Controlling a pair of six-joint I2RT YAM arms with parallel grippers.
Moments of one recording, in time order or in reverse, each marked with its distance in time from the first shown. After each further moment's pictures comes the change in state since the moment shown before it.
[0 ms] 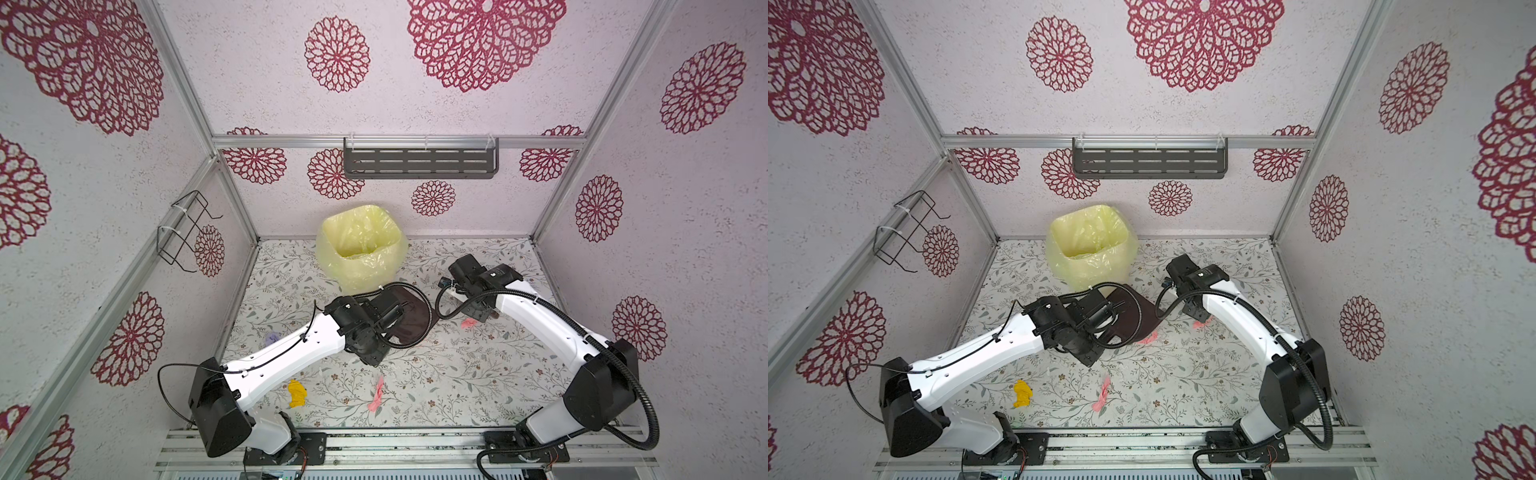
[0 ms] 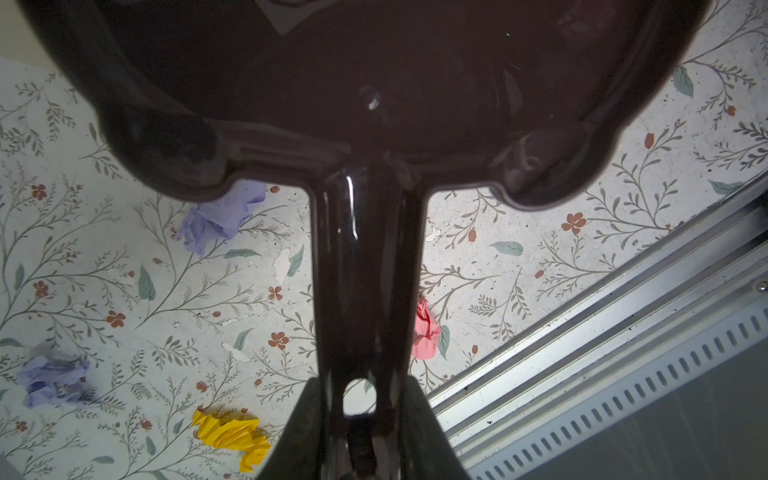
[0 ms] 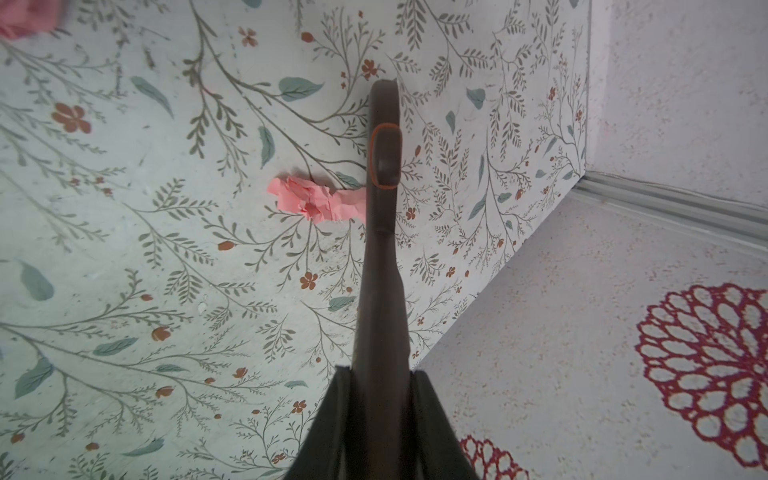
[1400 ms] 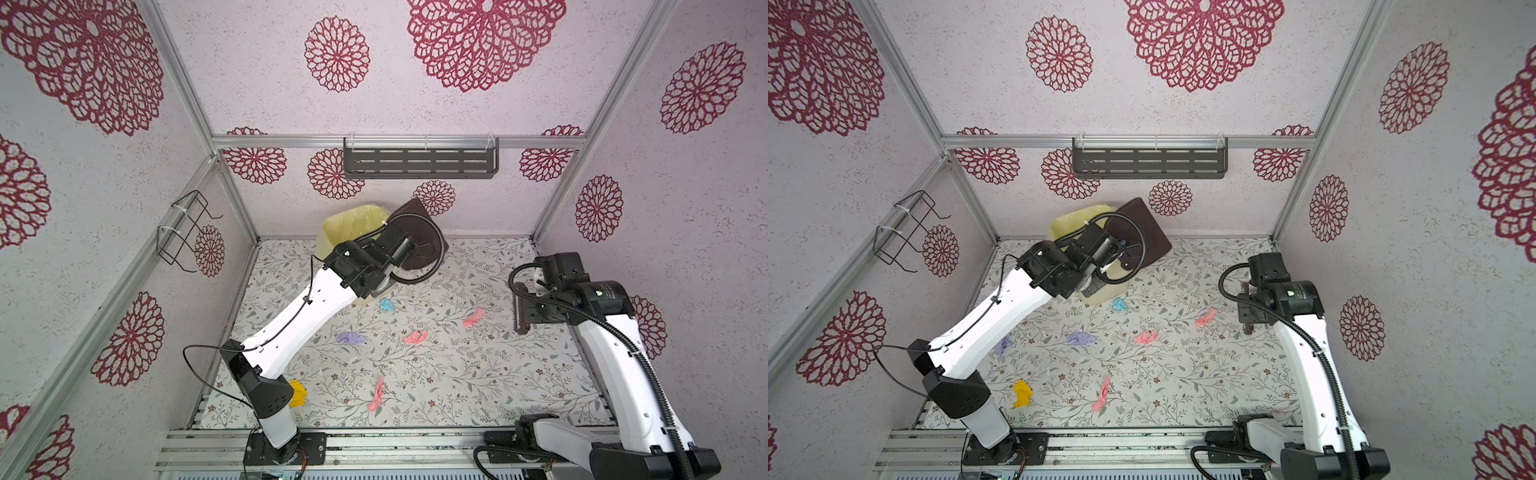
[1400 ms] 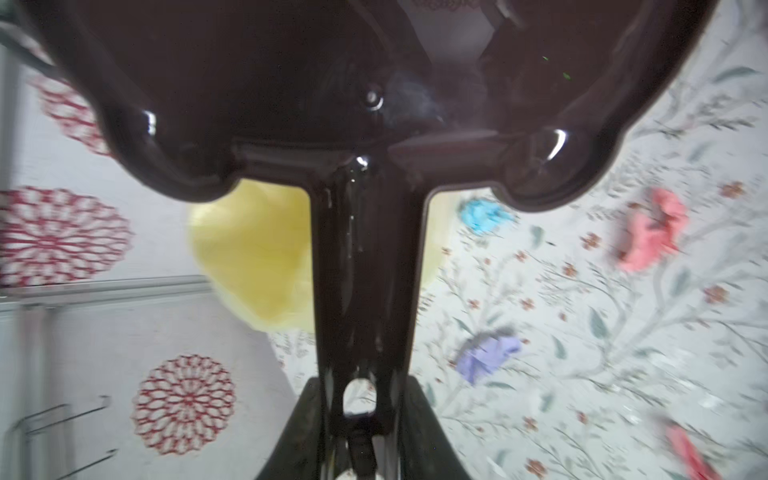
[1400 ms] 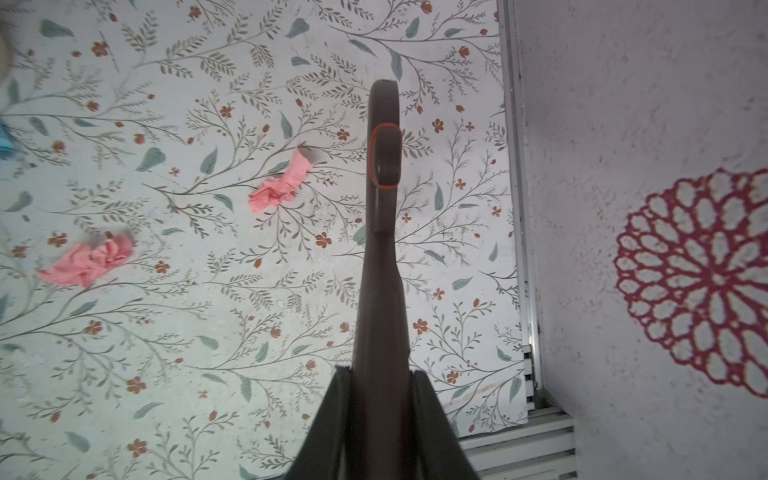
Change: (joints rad) left arm 0.084 0.269 0.634 -0.098 -0.448 0.460; right arm -0.419 -0.356 0.012 -0.170 -0.231 0.599
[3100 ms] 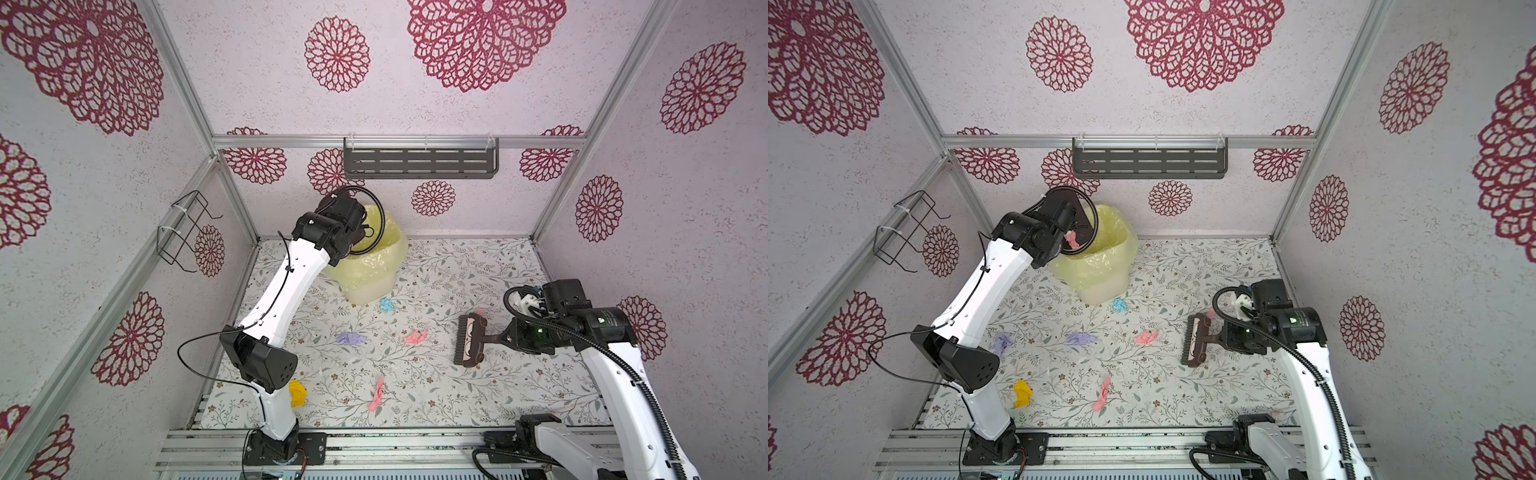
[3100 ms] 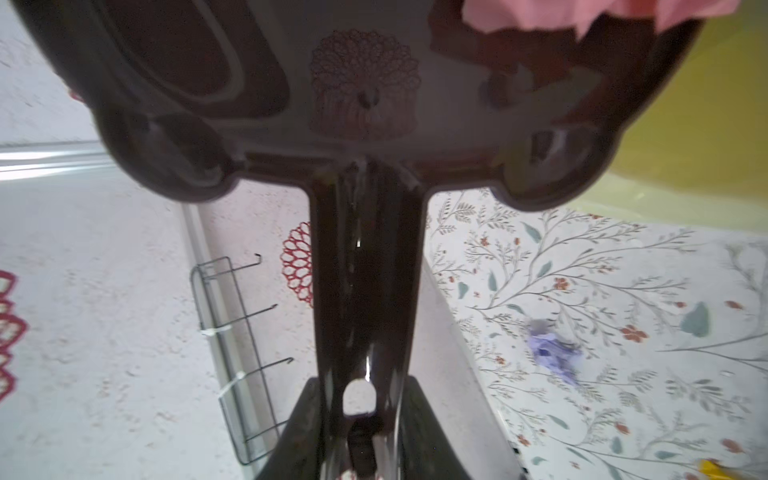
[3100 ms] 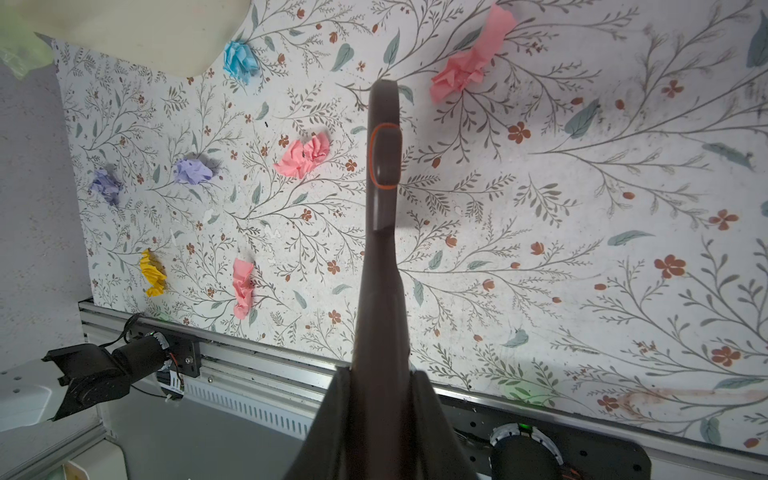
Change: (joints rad) left arm 0.352 0.126 0.176 -0.059 -0.397 0.381; right arm -0.050 -0.180 -0.192 -0.065 -0.598 0.171
